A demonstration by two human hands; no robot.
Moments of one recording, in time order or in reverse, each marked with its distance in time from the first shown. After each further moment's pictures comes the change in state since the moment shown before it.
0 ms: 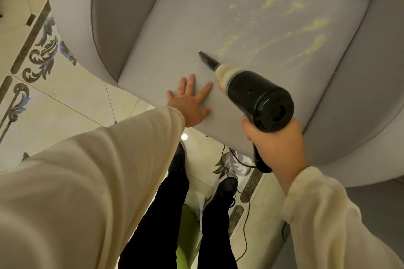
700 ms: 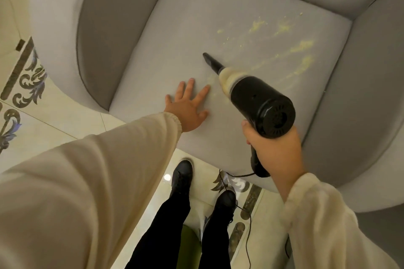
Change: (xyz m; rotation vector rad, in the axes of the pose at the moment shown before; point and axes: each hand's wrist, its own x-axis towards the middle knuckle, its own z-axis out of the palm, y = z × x) left_hand 0.052 0.003 -0.045 -0.011 0.014 0.057; right_hand 0.051 -0.019 -0.004 0.033 0.055 0.019
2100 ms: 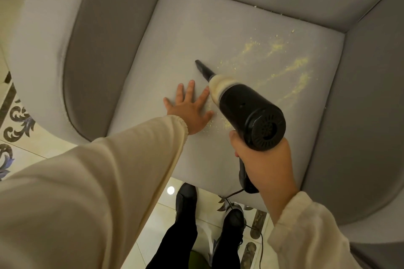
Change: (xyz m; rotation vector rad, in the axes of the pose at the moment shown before) left_hand 0.070 0.003 -0.042 0.027 -0.024 -0.027; right_hand 0.031 -0.032 0.036 0.142 0.048 -0.002
